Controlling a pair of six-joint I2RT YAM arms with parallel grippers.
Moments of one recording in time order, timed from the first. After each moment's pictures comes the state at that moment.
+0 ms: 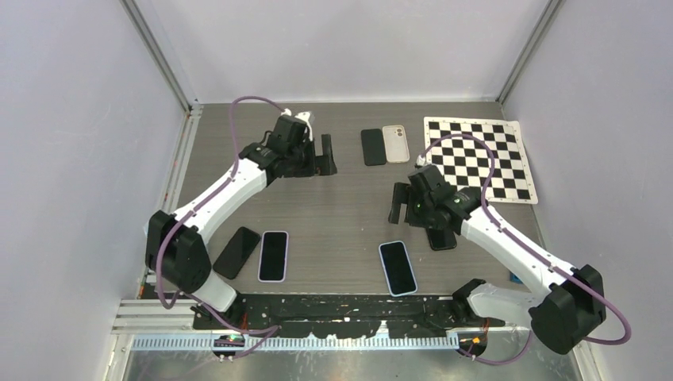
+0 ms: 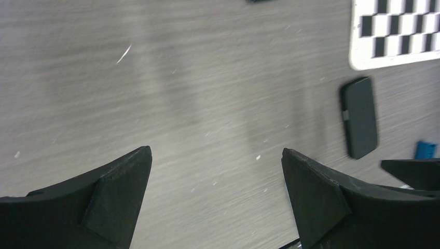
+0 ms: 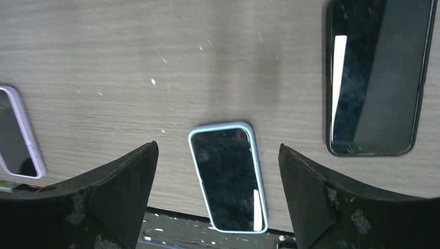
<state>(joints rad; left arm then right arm) -0.53 1.56 1.37 -0.54 0.08 -0.50 0.53 1.14 0.89 -0.72 0.08 0.62</state>
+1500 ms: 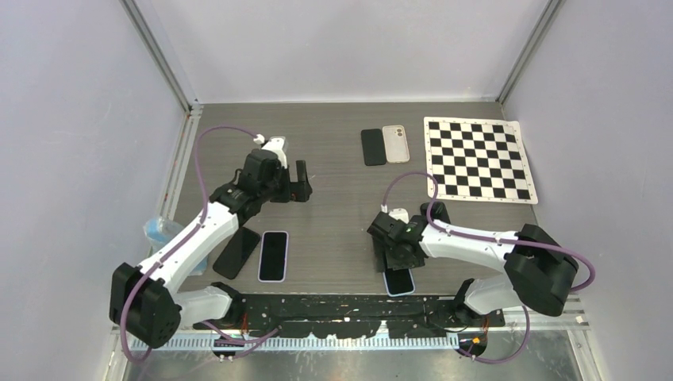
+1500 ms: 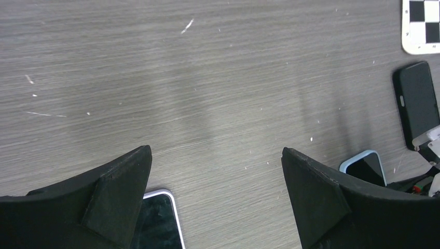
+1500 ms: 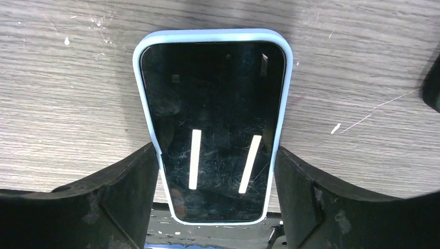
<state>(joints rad) -0.48 1.20 0.92 -0.40 -0.02 -0.39 0.93 1.36 0.69 -0.71 0.20 0.80</state>
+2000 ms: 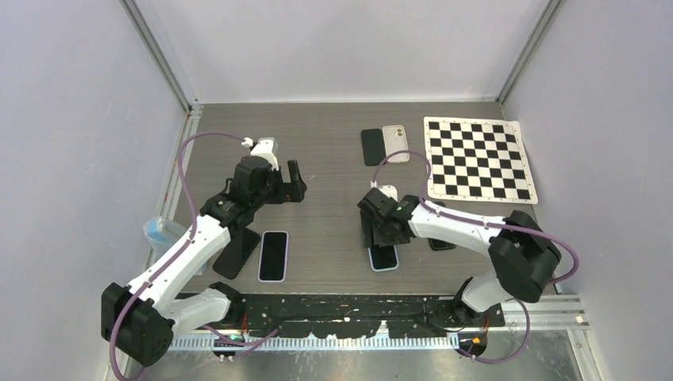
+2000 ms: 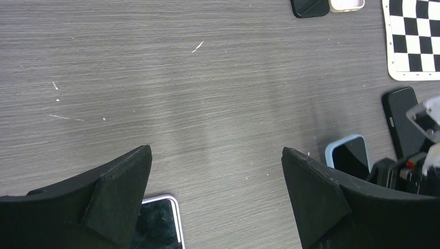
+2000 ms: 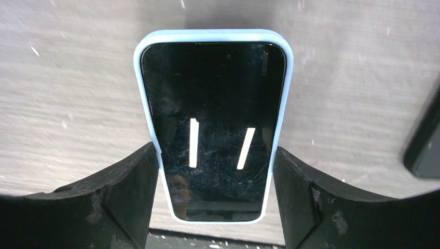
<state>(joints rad) -0.48 1.07 0.87 -0.36 -0.09 -0.41 0.87 1.47 0.87 -0.67 0.23 0.73</state>
